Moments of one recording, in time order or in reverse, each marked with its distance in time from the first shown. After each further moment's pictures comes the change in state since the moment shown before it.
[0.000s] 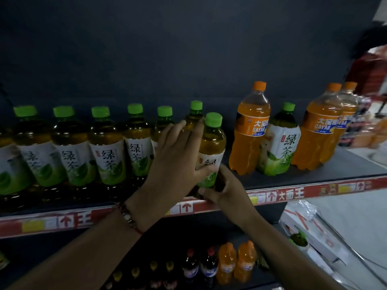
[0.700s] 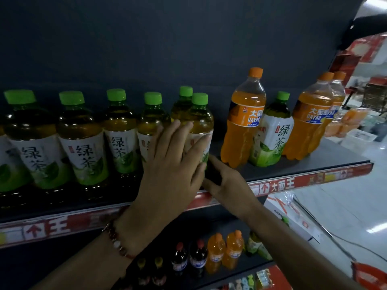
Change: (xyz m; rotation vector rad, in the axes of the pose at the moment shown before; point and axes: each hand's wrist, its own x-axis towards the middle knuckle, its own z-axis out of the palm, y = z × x) left_hand -0.024 -0.004 0.029 -0.078 0.207 0.130; right_hand 0.011 0.004 -0.010 -0.277 -0.015 -0.102
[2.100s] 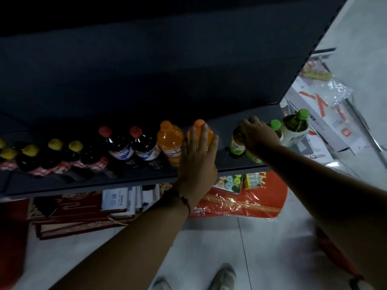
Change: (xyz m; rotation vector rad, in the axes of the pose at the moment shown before) left_hand -0.266 0.278 0.408 0.024 -0.910 -0.400; right_hand -0.122 0.539 -0.001 -0.730 -0.401 0.255
